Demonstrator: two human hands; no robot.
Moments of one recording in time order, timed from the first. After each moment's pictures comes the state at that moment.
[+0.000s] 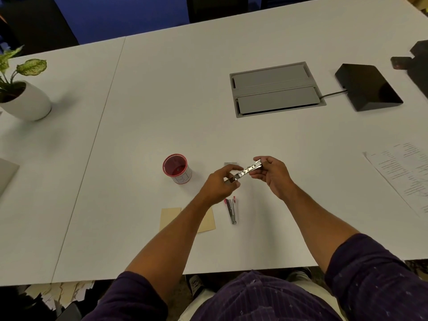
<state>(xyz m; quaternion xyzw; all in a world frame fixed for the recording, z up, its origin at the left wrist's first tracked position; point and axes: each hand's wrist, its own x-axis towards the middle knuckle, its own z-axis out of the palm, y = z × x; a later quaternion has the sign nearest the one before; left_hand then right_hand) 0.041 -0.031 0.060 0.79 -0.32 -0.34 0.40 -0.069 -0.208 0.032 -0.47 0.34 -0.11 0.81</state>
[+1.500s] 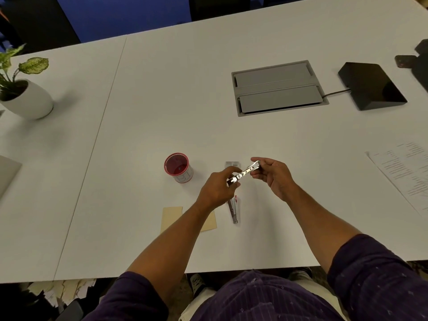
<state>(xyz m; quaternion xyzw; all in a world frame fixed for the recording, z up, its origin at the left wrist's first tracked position) 0.038 -0.027 0.043 0.83 -0.38 -0.24 0.32 -0.073 -0.212 0.016 -0.47 0.28 -0.10 0.83</state>
